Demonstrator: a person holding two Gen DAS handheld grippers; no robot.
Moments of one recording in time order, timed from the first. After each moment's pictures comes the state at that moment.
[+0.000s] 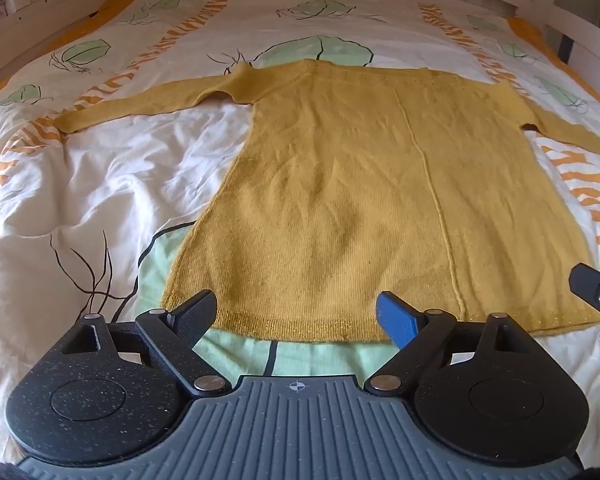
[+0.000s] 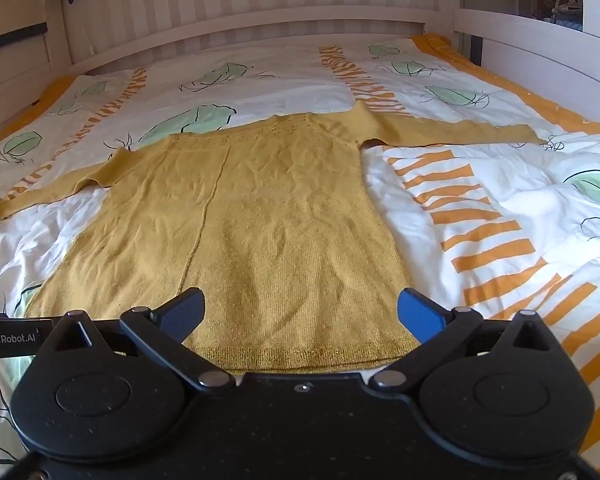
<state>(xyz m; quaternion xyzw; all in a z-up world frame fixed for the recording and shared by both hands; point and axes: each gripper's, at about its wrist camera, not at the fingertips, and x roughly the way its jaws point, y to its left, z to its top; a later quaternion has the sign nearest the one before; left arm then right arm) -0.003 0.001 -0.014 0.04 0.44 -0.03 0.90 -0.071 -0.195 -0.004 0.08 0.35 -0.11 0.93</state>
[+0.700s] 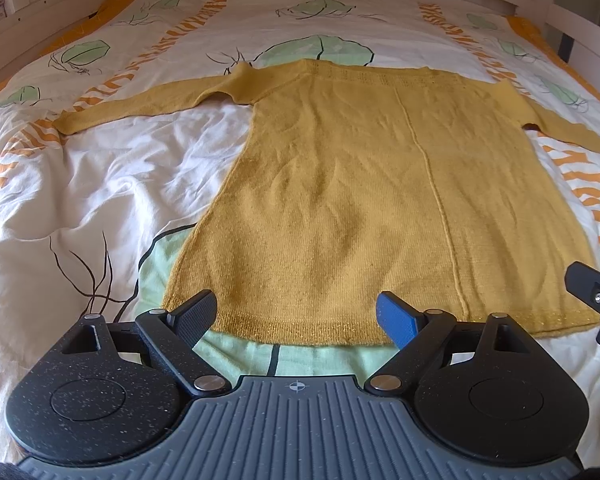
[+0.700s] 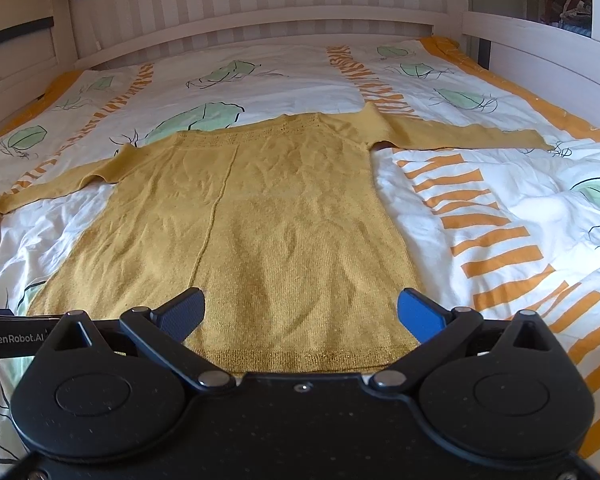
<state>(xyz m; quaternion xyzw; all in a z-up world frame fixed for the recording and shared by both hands) 0.001 0.002 -0.013 0.04 0.44 -0.03 0.89 -0.066 -0.188 -0.003 0.08 0.35 -0.10 0.93</state>
